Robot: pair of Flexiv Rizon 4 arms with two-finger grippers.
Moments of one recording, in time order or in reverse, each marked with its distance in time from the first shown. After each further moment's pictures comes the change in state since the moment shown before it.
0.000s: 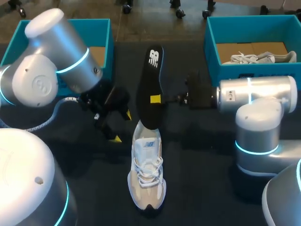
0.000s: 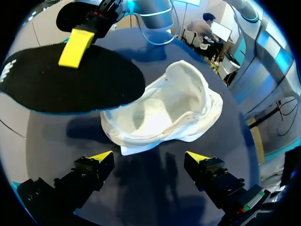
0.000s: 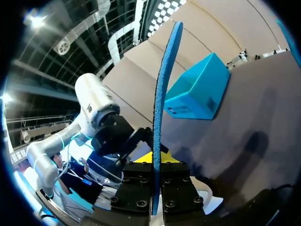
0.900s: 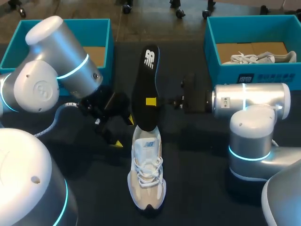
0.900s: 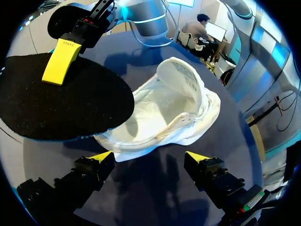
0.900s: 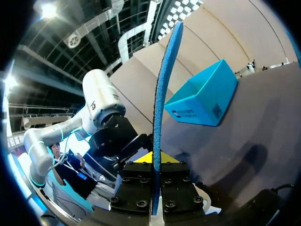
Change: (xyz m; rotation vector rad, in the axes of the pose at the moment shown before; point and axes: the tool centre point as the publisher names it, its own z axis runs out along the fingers) left arm 0.010 -0.003 0.012 0.034 0.020 0.042; right arm -0.004 -0.006 0.013 -0.031 0.033 -0.098
